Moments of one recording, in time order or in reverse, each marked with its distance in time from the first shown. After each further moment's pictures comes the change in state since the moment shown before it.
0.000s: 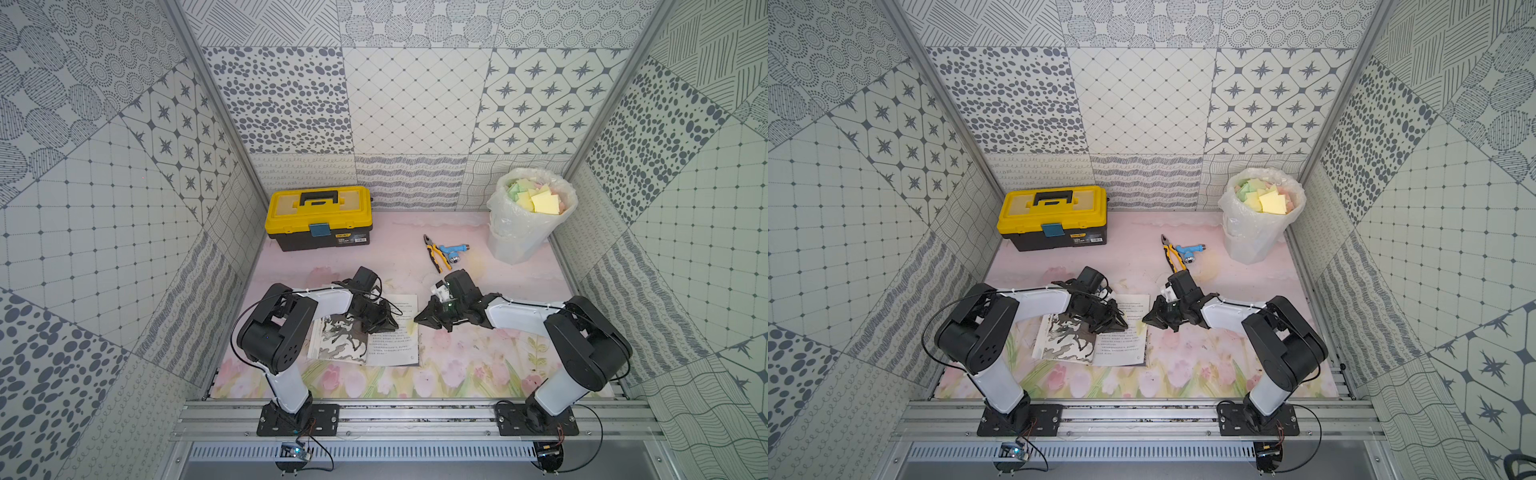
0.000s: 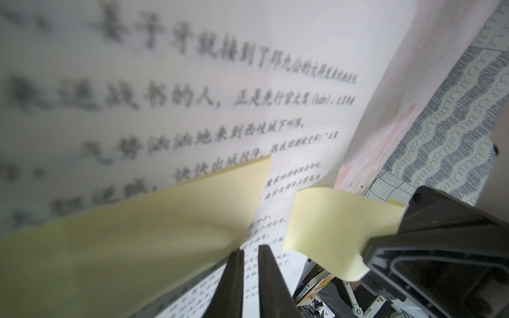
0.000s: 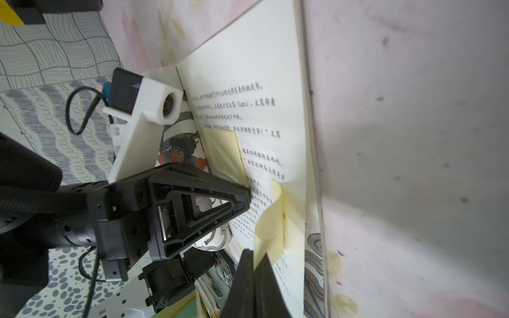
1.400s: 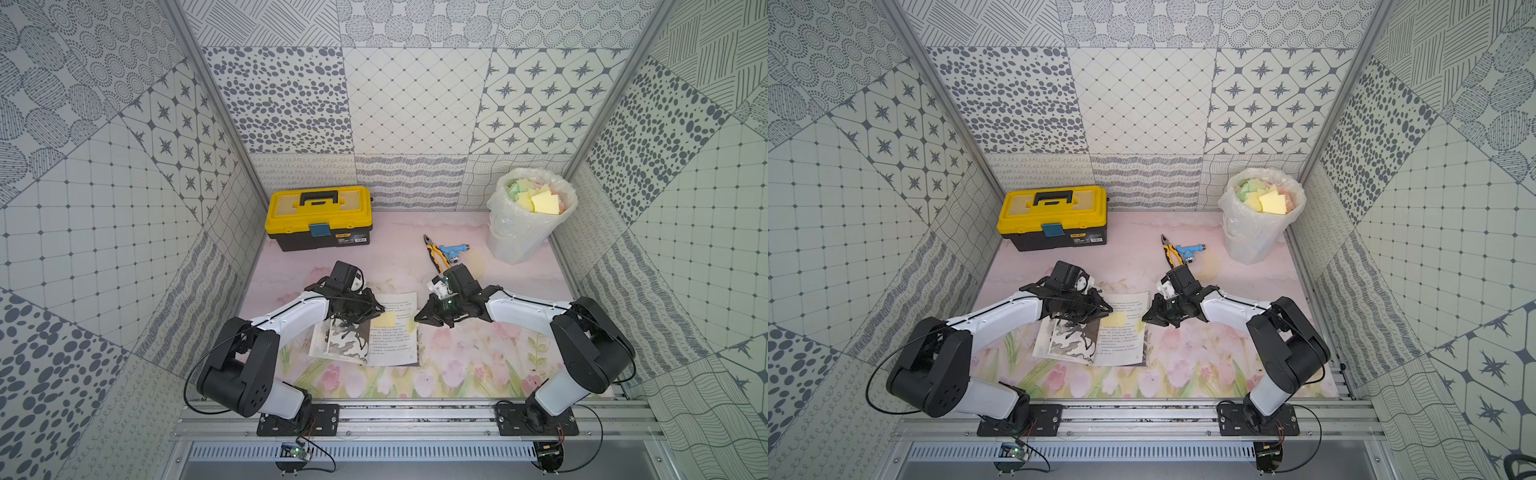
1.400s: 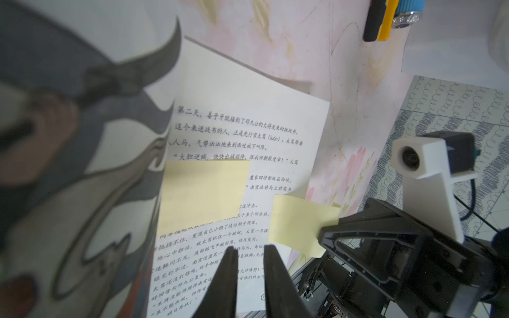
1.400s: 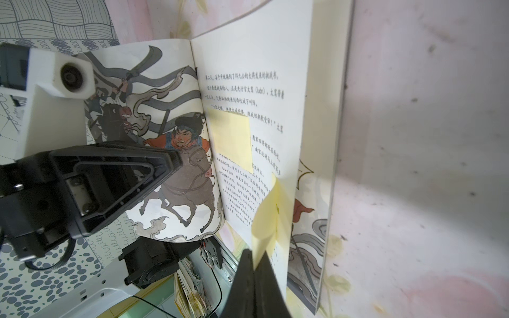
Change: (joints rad) left arm 0.100 -0.275 -0.077 0.002 -0.113 -0.048; right arm 0.000 -0.022 0.097 -0.205 -0.026 -0.211
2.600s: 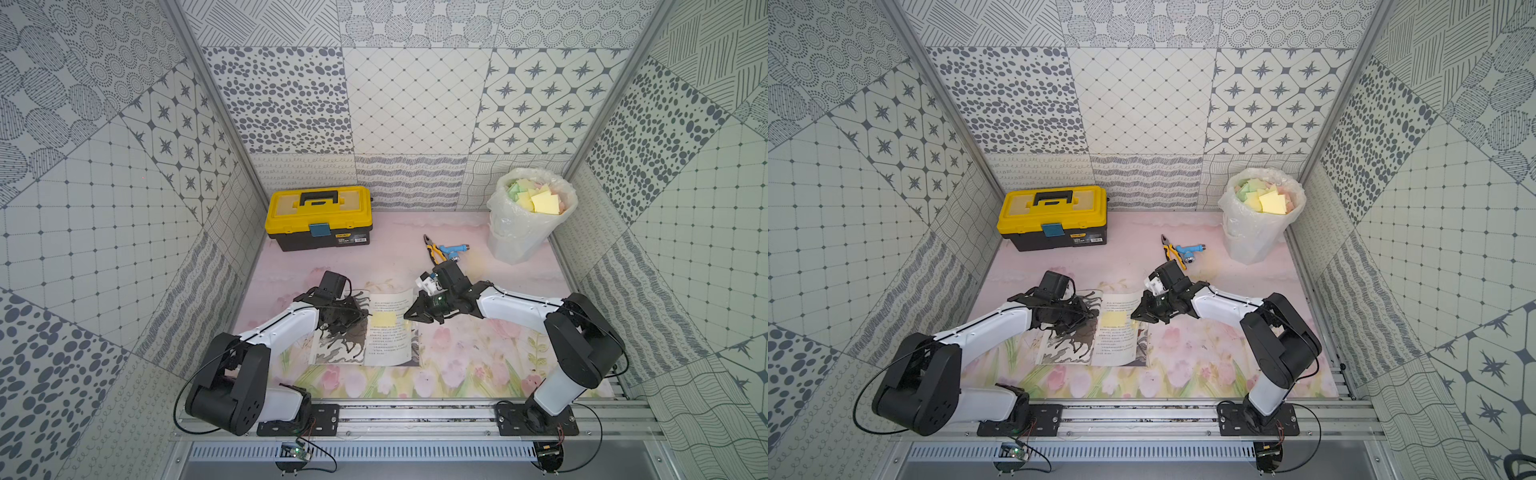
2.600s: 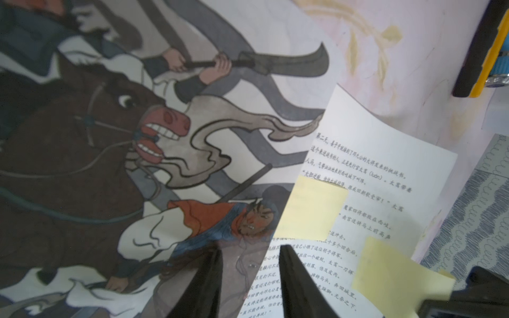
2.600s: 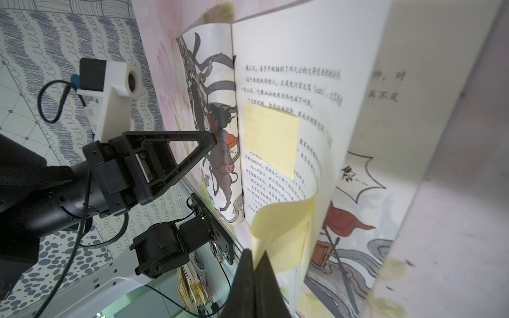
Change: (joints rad) left arm 0.058 -0.110 -0.109 -0.086 -0.265 0.009; right arm 0.044 0.035 0.076 0.000 -0.018 0.007
